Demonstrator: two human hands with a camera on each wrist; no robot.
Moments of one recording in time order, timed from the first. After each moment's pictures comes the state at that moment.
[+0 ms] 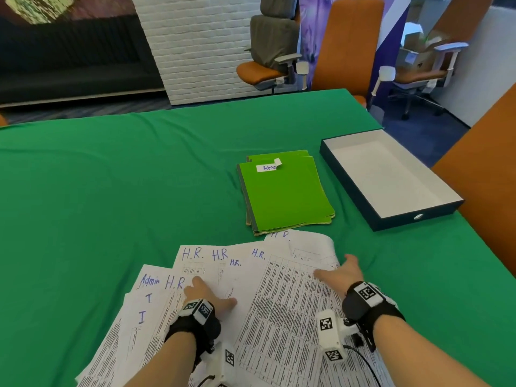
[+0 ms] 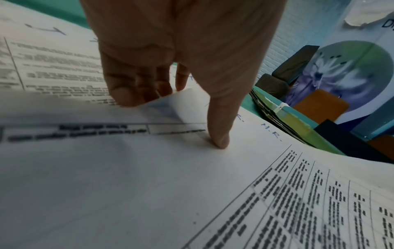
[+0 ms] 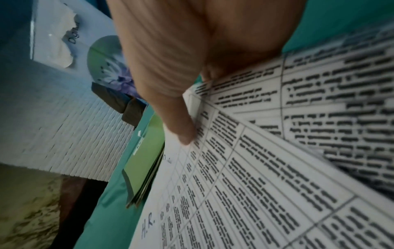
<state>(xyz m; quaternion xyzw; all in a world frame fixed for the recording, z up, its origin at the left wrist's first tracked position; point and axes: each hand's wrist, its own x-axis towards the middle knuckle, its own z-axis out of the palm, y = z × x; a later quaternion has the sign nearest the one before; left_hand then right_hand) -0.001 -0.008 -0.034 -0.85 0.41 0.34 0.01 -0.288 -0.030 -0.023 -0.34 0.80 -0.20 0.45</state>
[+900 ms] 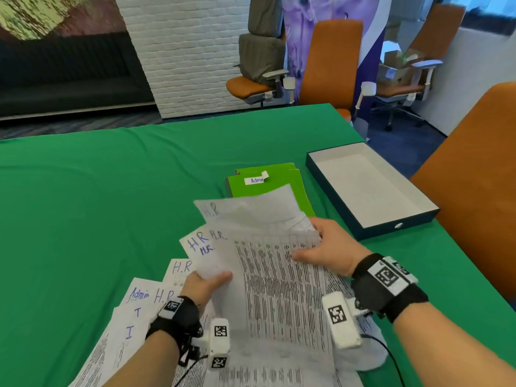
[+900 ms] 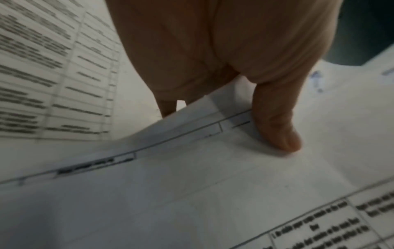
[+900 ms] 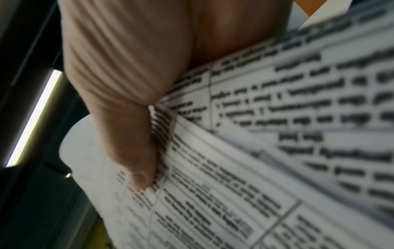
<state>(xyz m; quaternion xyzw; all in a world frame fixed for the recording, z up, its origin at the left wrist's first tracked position) -0.016 -0.027 0.005 -0.68 0.34 0.54 -0.38 -0.291 -0.034 0.116 -0.64 0.51 -0.28 0.50</state>
